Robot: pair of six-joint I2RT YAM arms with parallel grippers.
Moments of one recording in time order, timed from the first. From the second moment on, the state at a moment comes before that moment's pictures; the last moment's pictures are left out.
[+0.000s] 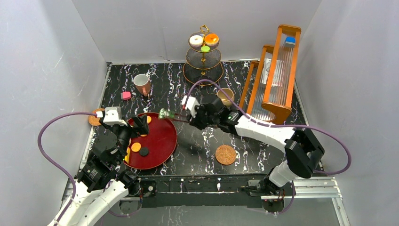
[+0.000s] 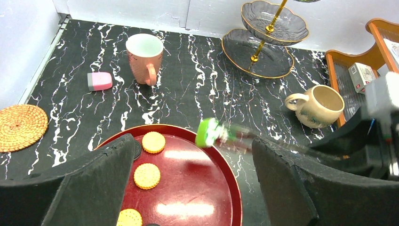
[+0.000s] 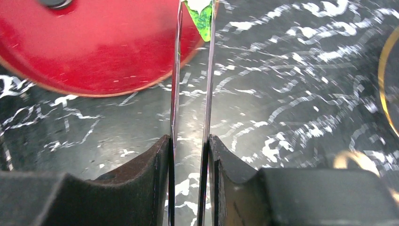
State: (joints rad) left arm -0.63 0.34 0.70 -0.45 -0.57 -0.23; right arm 0.94 1.53 1.05 -0.11 -0.26 -0.34
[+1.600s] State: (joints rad) left arm -0.63 0.33 0.70 -0.45 -0.57 -0.23; right arm 0.57 1.67 1.41 -0.20 0.16 0.10
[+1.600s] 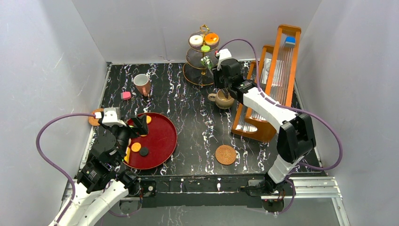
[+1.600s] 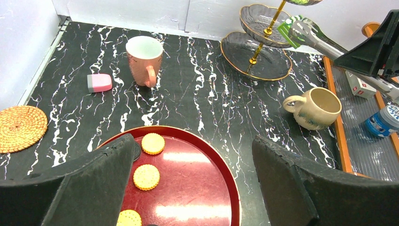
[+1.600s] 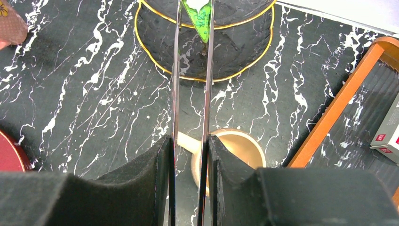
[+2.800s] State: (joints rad) left arm -0.63 0.33 0.70 -0.45 -0.57 -0.23; right arm 0.49 1.88 1.53 -0.10 0.17 0.15
